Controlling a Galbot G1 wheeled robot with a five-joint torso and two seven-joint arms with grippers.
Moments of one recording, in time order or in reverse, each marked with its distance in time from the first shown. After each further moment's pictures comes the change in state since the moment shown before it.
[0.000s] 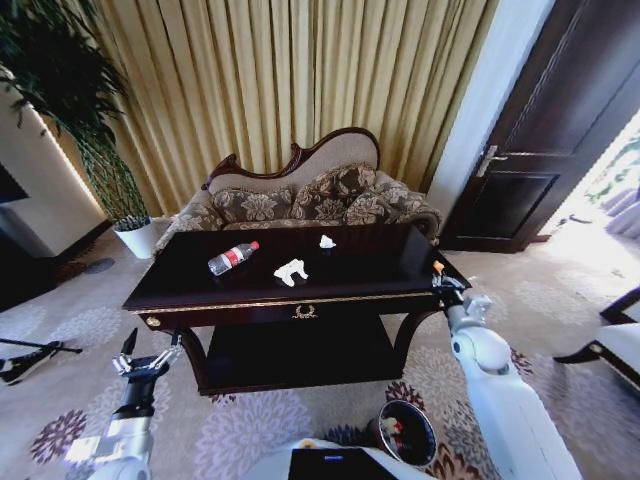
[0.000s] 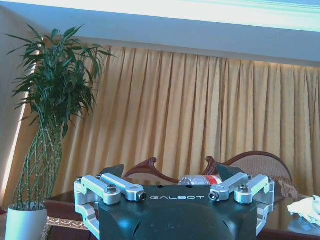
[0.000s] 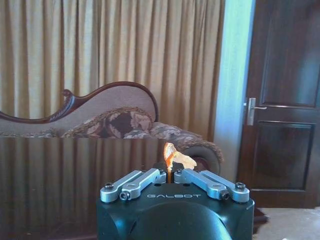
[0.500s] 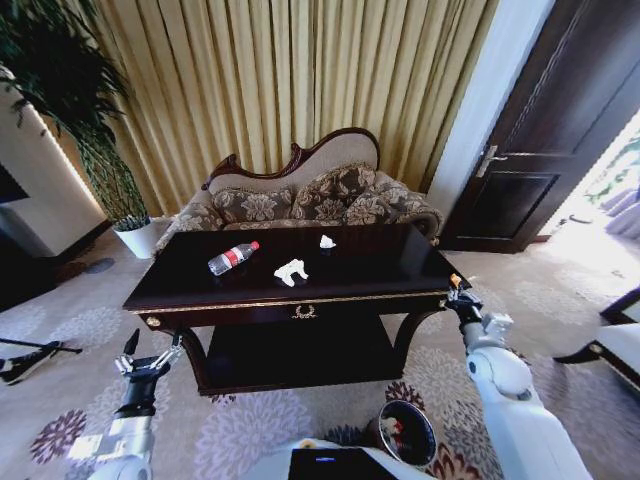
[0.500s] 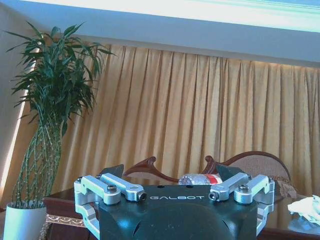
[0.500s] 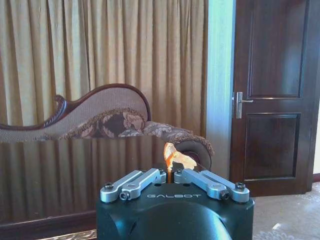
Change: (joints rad) left arm -0.005 0.014 0.000 0.013 -0.015 0.000 0.000; right arm -0.162 0.041 0.089 0.111 0.071 0.032 0.003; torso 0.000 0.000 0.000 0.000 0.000
